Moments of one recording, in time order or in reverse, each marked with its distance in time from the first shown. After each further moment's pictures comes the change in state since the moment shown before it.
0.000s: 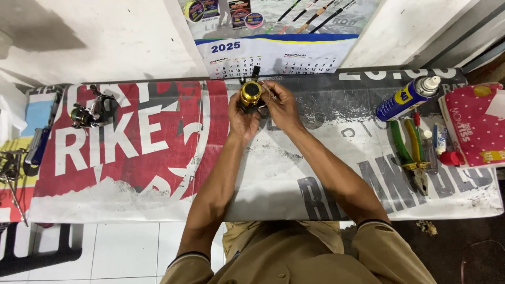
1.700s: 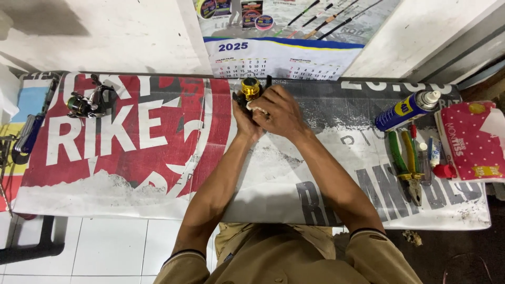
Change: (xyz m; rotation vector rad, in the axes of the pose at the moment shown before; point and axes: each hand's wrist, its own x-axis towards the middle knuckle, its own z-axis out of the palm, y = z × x) left_hand 0.009 -0.020 -0.004 -0.070 0.057 0.079; right_hand 0.011 -0.015 0.003 -0.745 -0.217 -0.835
